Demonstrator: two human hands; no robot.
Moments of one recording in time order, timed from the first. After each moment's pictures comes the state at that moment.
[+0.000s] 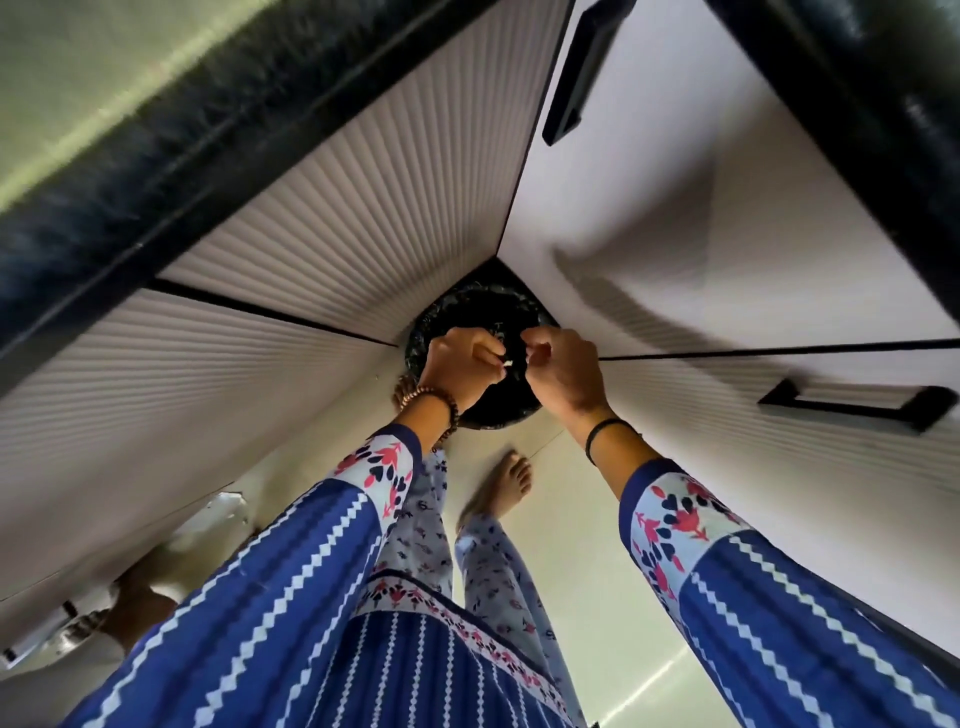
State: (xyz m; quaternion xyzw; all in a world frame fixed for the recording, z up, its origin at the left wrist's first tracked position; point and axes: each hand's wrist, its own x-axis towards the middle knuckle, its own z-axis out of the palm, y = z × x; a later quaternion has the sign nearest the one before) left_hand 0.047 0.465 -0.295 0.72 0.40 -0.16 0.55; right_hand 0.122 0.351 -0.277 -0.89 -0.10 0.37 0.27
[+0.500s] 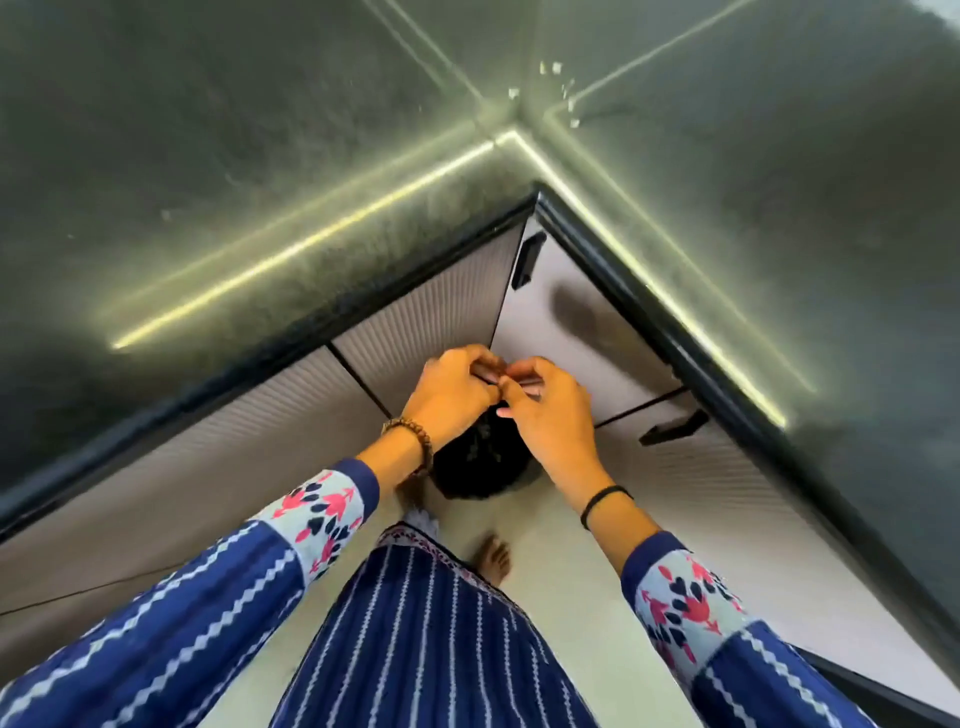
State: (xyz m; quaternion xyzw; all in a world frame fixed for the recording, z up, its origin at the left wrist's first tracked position) left_hand 0.032 0.468 -0.084 0.80 0.31 -0.04 0.52; right_hand 0.092 0.344 -0.094 -0.84 -0.13 0.26 0.46
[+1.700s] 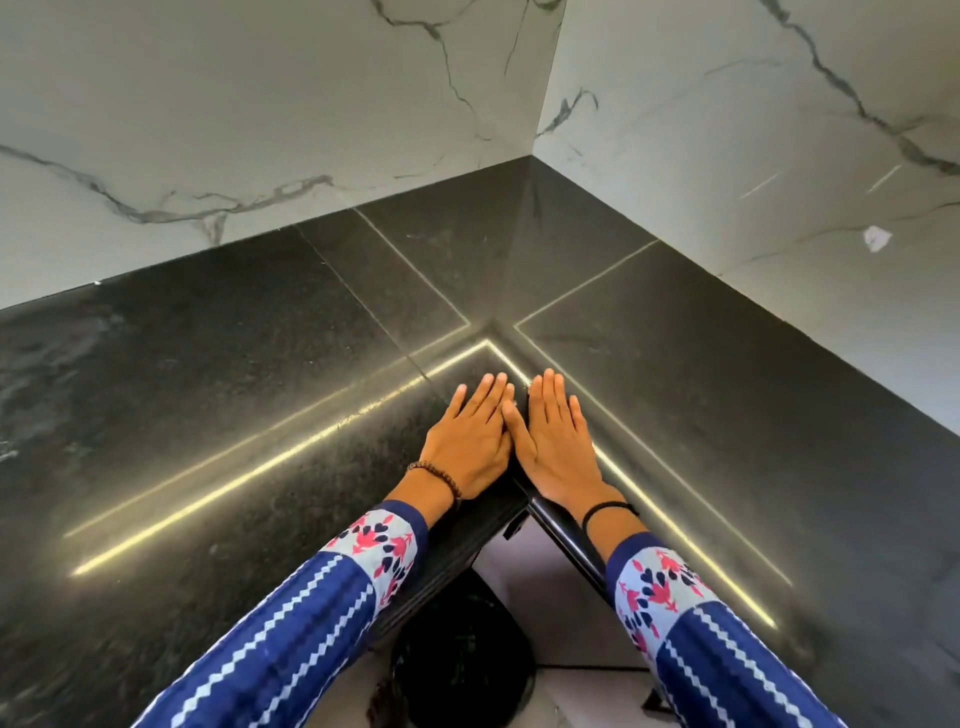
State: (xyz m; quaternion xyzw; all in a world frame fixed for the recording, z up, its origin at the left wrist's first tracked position) left_hand 0.199 0.605 0.015 0.99 0.08 -0.02 0.09; right_hand 0.277 0.483 0.017 -0.93 -0.32 0.12 0.13
